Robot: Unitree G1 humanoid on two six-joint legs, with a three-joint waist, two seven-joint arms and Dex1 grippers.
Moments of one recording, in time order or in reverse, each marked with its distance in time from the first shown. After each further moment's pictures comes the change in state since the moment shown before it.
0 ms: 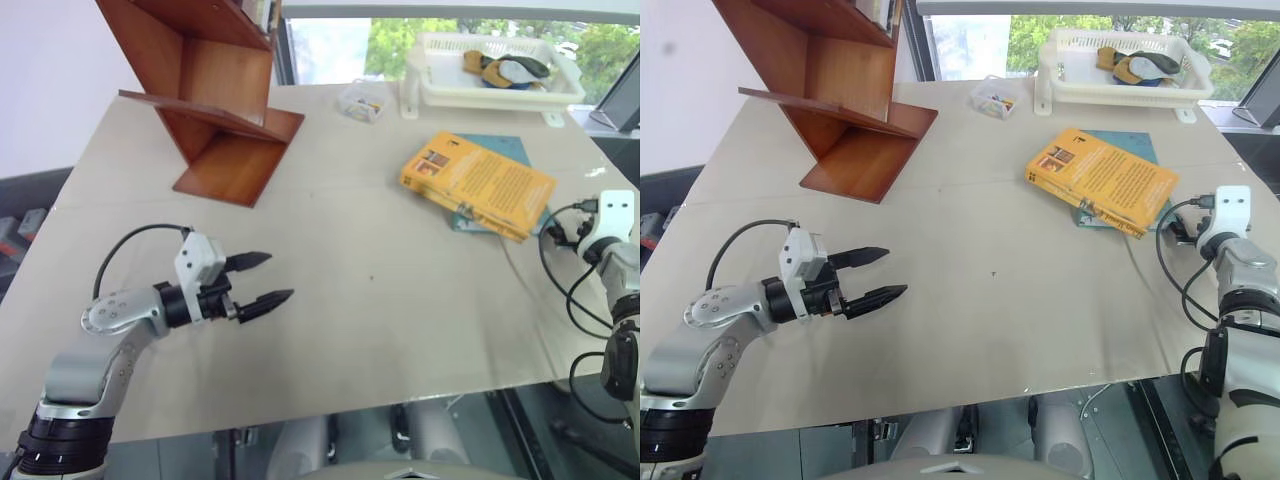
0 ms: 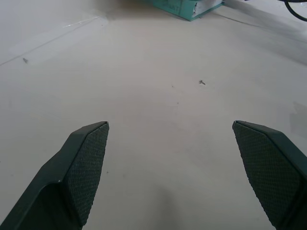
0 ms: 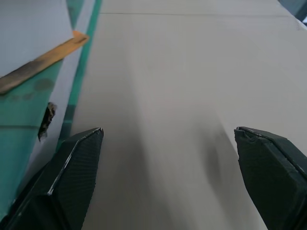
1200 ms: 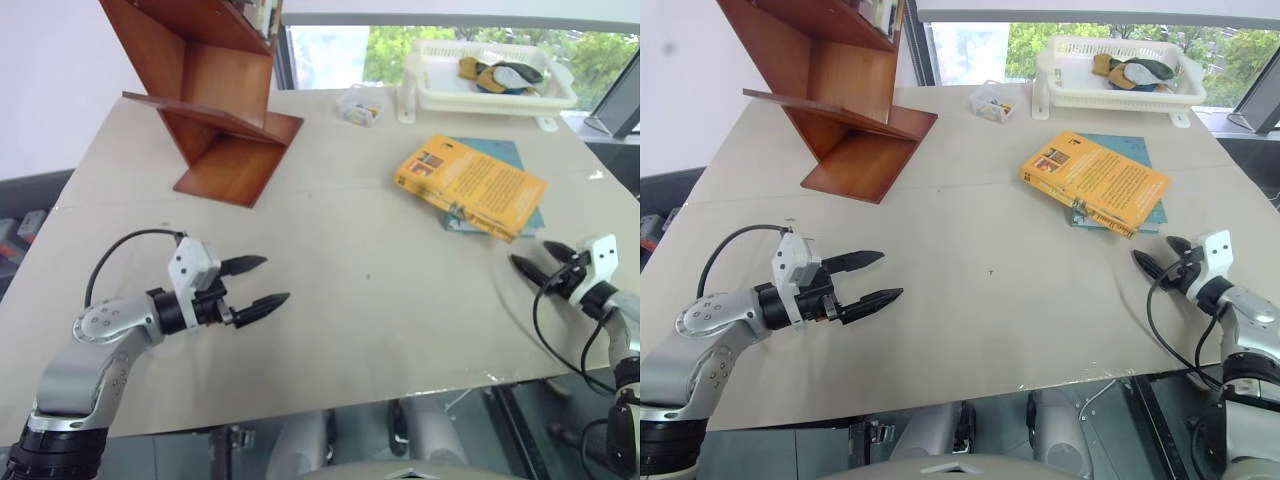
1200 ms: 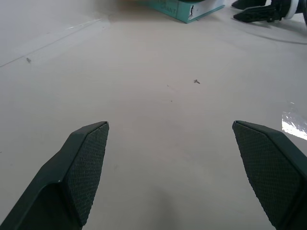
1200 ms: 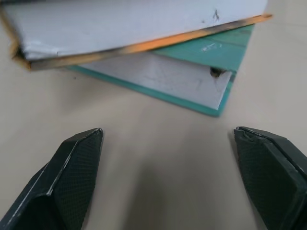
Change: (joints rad) left arm 0.036 0.001 0.023 -0.036 -0.007 0.001 0.017; right arm 0.310 0.057 -0.043 -0.267 0.192 -0.138 0.484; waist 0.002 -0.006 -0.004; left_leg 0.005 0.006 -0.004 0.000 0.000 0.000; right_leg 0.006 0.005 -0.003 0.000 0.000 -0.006
